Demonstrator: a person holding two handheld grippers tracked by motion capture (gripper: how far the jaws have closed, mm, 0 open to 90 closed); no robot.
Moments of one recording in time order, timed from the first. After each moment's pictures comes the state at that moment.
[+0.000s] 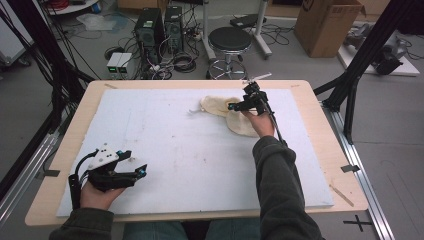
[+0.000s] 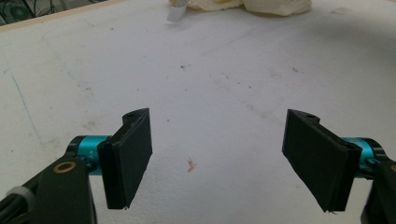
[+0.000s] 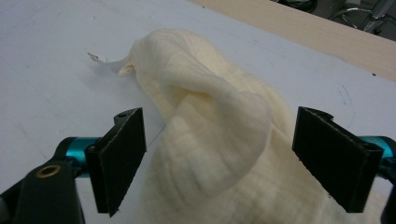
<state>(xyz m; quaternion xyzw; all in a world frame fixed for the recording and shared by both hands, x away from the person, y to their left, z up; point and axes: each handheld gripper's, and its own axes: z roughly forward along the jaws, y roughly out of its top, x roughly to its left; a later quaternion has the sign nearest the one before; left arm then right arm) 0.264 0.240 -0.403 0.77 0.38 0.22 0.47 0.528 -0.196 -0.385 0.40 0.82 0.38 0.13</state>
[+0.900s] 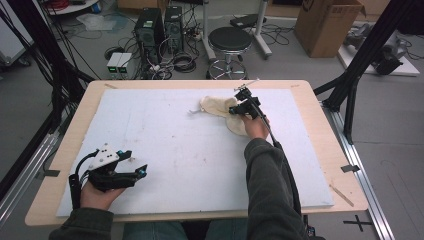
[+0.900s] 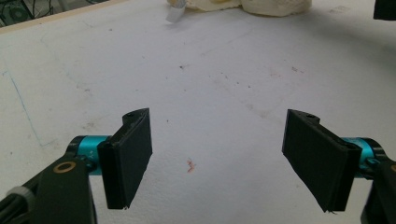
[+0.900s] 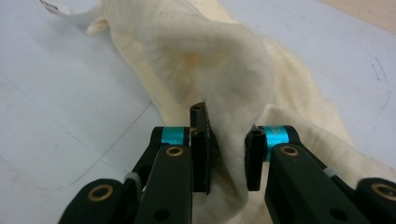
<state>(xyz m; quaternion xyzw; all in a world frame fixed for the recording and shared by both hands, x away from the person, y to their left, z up) 0.264 0.240 -0.403 0.77 0.37 0.22 0.47 0.534 -0.178 -0.411 0.40 0.84 0.32 0.14</state>
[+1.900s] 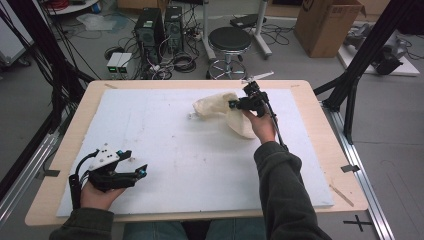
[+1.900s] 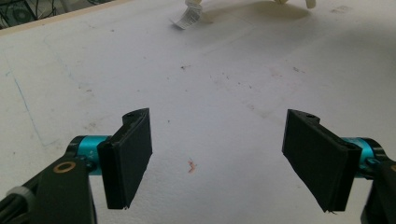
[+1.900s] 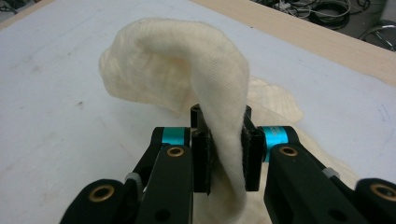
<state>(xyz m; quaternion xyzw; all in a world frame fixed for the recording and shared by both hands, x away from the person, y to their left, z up) 0.264 0.239 -0.403 0.77 0.37 0.22 0.47 0.493 -0.188 -0.352 0.37 0.83 0.42 0.10</state>
